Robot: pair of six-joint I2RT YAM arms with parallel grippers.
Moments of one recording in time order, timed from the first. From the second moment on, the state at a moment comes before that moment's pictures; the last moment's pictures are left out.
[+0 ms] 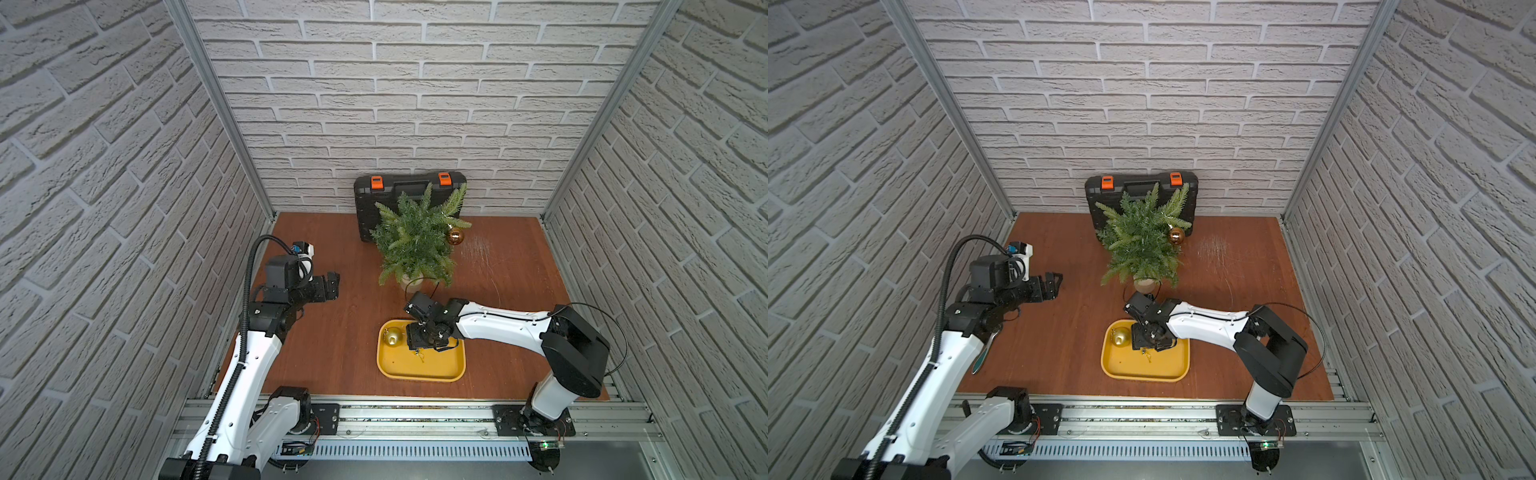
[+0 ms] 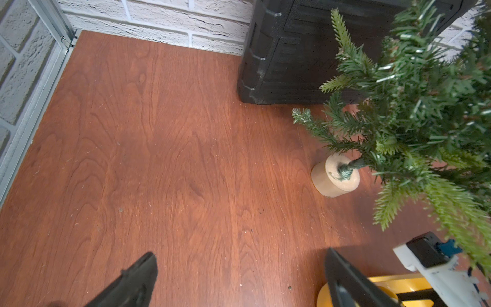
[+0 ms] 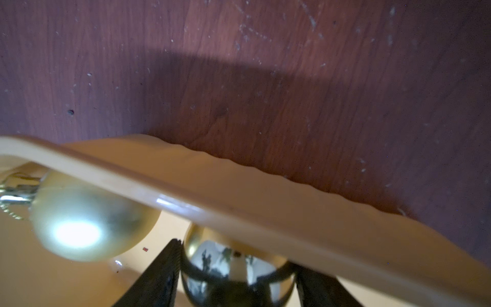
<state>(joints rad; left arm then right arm) -0.10 0.91 0.90 -0.64 0.15 -0.16 0.90 1.69 1.04 -0.65 -0.01 0.83</state>
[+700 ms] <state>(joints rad) -0.10 0.91 0.89 -0.64 0.15 -0.17 0.90 1.70 1.04 -0.65 -0.01 0.83</state>
